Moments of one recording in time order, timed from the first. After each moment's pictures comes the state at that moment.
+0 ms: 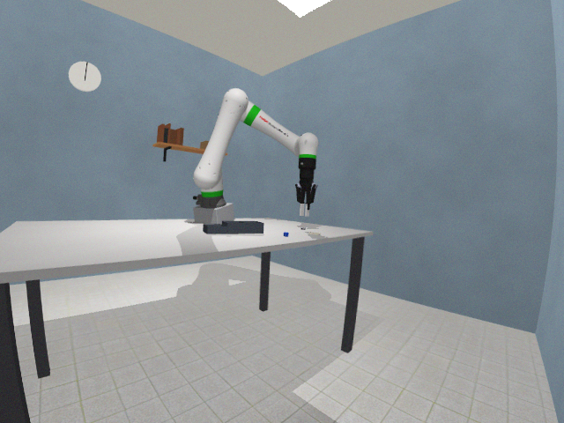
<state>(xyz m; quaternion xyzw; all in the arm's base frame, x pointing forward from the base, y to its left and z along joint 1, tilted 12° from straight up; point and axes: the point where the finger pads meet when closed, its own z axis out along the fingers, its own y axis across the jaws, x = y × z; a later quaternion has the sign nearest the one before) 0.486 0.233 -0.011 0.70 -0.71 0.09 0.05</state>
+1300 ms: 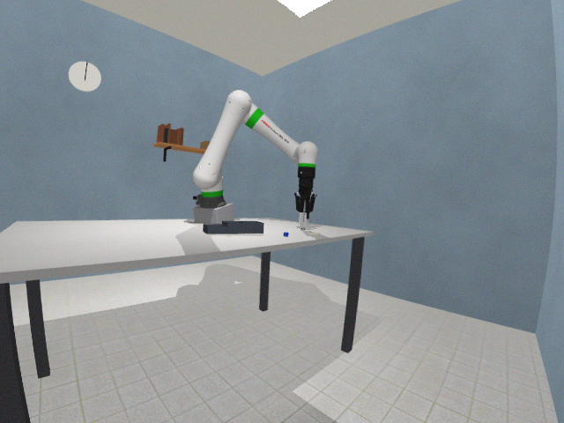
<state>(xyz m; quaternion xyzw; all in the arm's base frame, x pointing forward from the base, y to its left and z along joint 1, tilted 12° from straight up) 0.488 0.222 -0.057 0.70 -0.71 0.09 0.05</state>
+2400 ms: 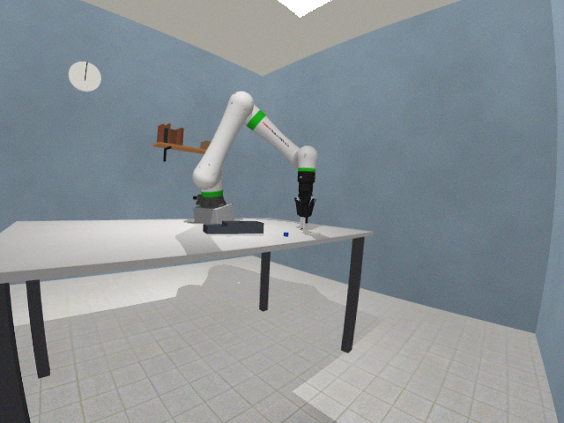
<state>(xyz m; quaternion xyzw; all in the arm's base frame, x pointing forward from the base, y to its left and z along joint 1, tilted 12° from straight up) 0.490 0.218 -0.080 0.70 -0.71 0.09 0.05</state>
